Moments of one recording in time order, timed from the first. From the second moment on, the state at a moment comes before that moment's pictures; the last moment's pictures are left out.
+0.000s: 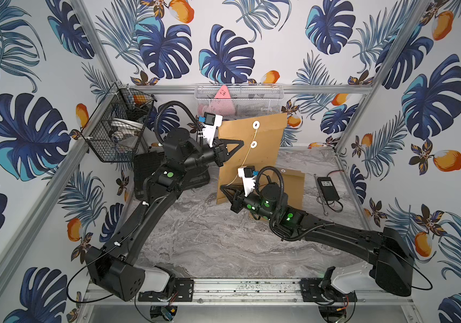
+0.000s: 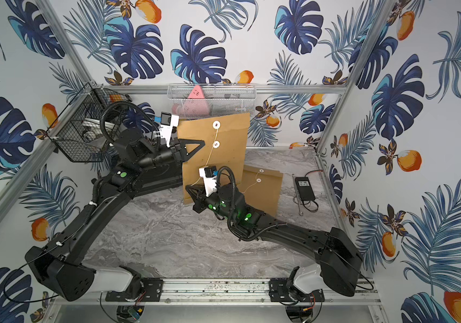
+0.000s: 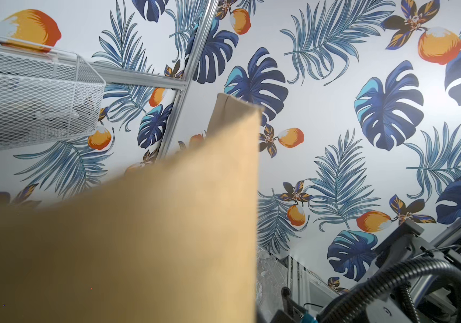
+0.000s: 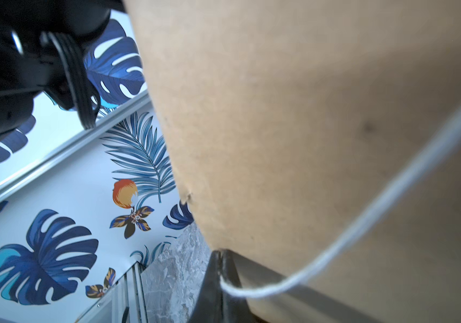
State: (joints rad) left arm -0.33 1.37 1.44 0.00 0.78 -0.50; right arm 0.99 1.42 1.00 0.36 -0.01 0.43
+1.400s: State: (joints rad) left arm -0.34 1.31 1.34 0.27 0.97 -0.83; right arm 0.95 1.43 1.07 0.20 -0.06 0.37
